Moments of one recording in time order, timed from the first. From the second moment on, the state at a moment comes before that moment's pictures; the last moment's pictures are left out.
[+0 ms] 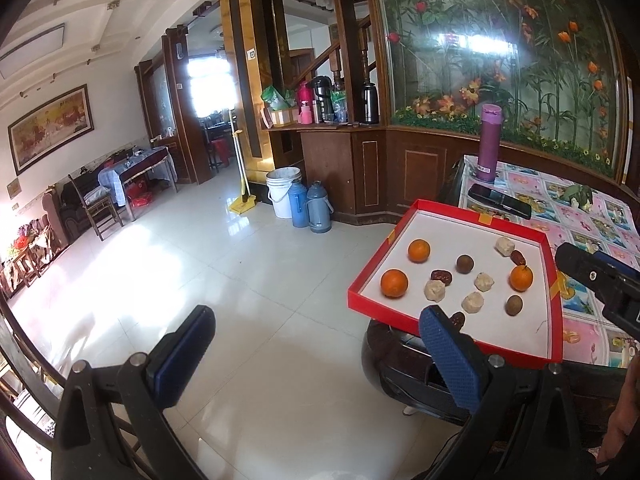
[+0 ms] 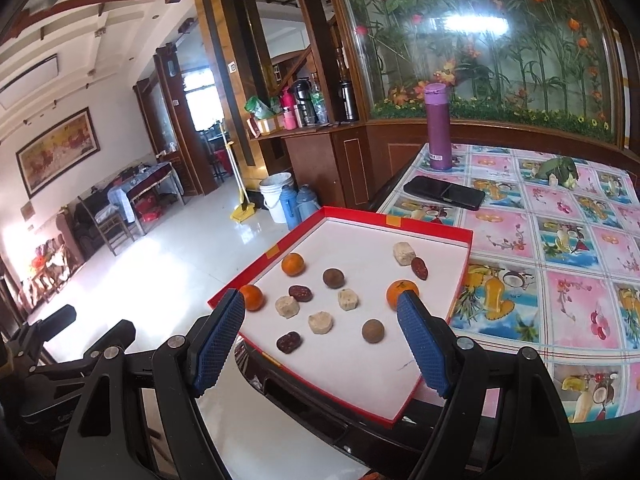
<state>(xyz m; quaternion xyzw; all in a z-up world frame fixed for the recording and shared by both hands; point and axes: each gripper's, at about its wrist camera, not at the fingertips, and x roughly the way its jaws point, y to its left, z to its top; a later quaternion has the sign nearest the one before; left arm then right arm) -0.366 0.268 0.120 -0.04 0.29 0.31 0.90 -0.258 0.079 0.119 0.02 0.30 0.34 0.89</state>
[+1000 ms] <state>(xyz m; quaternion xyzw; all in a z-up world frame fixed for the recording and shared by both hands) -0.289 0.202 0.133 -0.05 0.33 0.29 0.90 -0.213 0.024 0.122 0.02 0.30 0.37 0.88</state>
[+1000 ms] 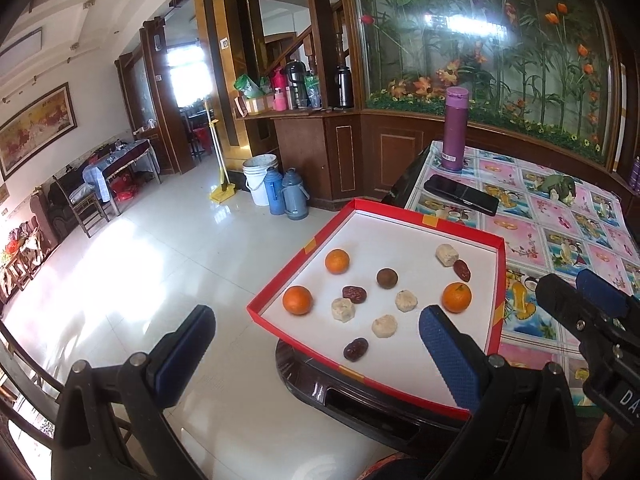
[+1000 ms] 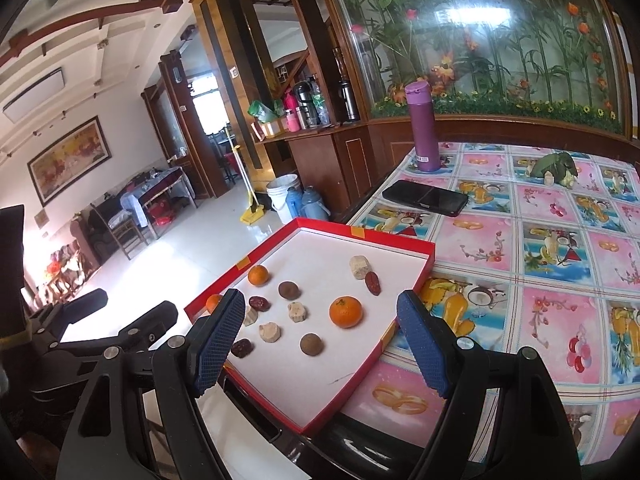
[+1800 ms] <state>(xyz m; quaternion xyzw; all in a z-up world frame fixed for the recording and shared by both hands) -0.299 0.244 0.123 -0.06 0.32 0.31 0.89 -0.224 0.066 0.121 -0.01 0.31 0.38 0.87</state>
